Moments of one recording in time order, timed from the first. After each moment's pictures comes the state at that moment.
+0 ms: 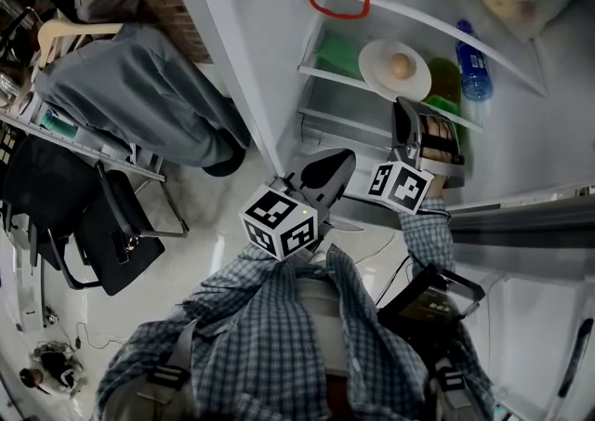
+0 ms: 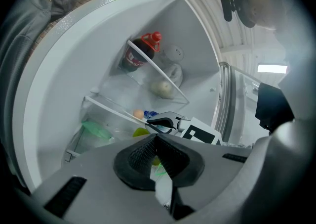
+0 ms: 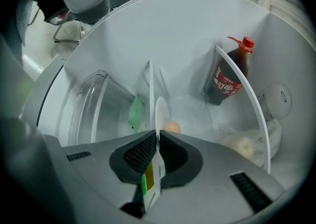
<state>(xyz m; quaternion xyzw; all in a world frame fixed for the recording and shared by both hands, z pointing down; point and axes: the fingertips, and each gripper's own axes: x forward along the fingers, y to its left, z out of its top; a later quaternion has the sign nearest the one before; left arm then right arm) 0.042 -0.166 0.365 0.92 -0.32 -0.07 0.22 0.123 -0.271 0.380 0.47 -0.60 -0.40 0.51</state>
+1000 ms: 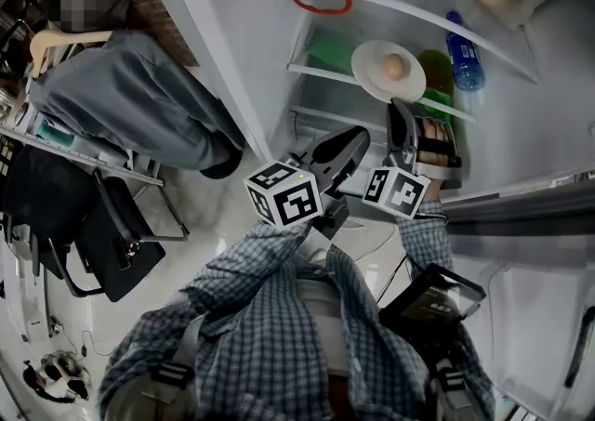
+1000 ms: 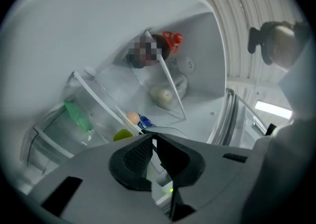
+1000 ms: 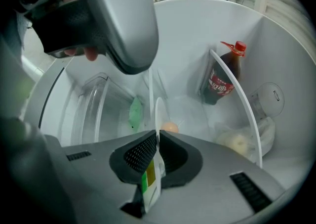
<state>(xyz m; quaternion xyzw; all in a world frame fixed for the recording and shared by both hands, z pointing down) 0.071 -0.192 0.348 0.89 -0.25 -0.17 0.33 0.126 -0.252 0.375 0.48 -0.60 -0.40 0.50</state>
